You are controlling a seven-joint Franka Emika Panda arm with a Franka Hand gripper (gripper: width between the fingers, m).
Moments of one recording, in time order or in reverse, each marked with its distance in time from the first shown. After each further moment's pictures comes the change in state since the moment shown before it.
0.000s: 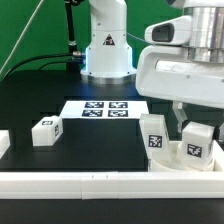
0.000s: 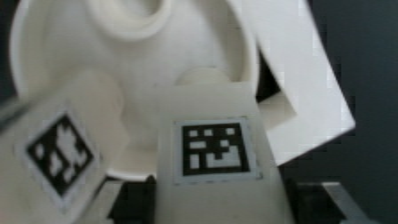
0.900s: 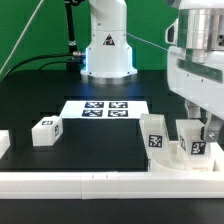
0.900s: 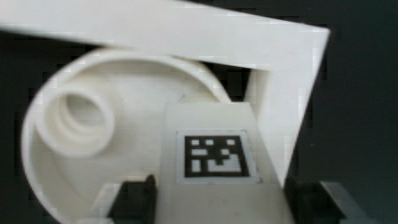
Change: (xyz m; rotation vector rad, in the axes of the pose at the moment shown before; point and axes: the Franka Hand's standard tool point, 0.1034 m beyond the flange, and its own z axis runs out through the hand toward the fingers) arm -0.005 0.000 0.000 0.000 -0.040 0.880
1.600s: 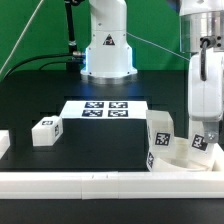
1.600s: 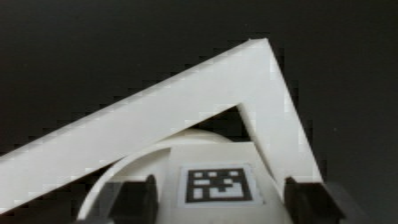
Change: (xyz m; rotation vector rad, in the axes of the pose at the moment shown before) arm -0.017 0.001 0.003 0.041 -0.092 0.435
